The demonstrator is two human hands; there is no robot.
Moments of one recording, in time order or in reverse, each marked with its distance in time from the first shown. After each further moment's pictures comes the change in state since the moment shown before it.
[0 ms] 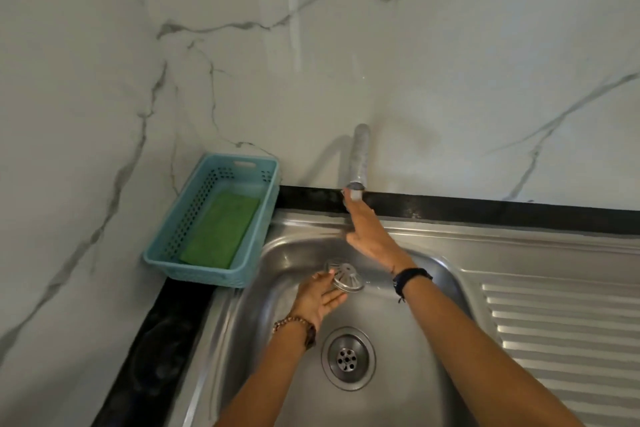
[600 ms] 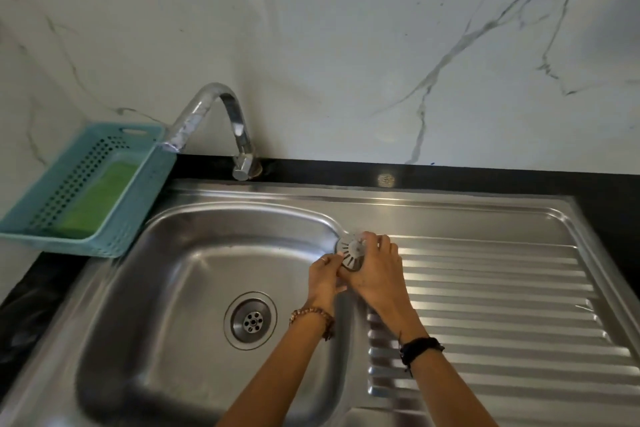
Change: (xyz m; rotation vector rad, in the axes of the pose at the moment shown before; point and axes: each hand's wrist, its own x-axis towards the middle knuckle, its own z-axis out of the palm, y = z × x) left_hand -0.006 -0.128 0.202 0.224 0.161 0.105; right_hand -0.166 0.168 -0.073 -0.192 0.249 0.265
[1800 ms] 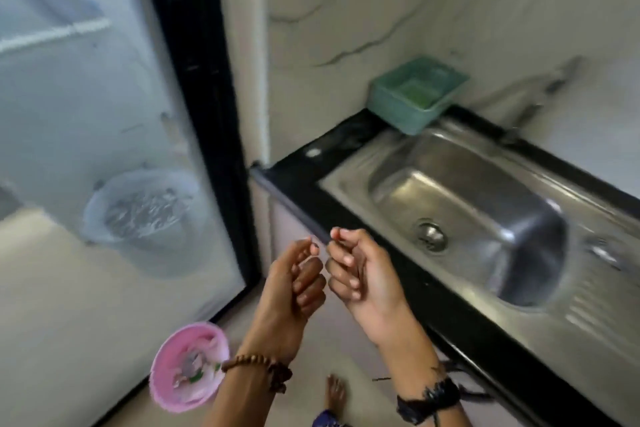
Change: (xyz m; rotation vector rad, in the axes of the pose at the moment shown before) left_hand -0.360 -0.119 -0.375 -0.860 0.109 0.272; right_hand -0.393 -0.281 0.097 1.363 -1.118 0.273
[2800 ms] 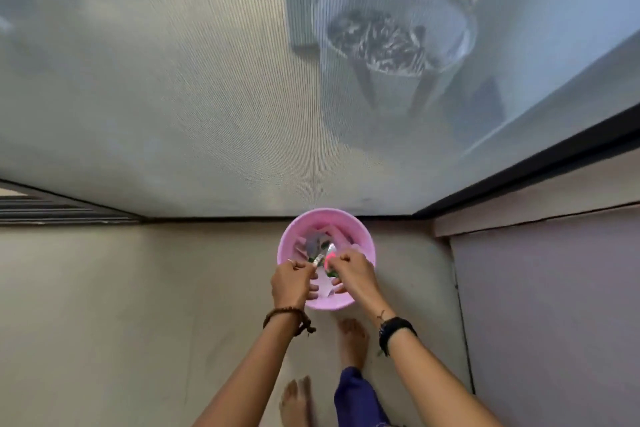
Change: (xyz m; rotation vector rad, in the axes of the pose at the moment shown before) left_hand 0.112 -0.139 -0.530 0.163 1.153 -0.072; right_hand 0.306 0.490 -0.119 -1.403 -0.225 0.494
